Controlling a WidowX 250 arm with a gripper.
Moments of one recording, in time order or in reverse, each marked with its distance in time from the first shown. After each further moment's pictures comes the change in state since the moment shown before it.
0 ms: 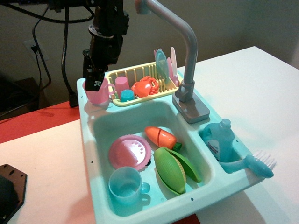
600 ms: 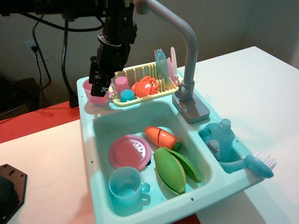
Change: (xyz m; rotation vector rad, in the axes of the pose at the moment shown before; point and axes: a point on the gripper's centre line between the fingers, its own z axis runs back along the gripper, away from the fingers) arm 0.015 -0.004 -0.010 -0.014 0.028 -0.008
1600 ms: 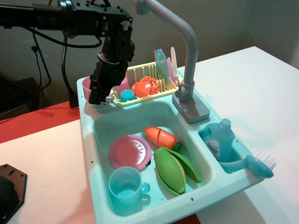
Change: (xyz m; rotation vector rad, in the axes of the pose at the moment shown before) arm -0.002 -0.003 -0.028 0.007 0.031 0.011
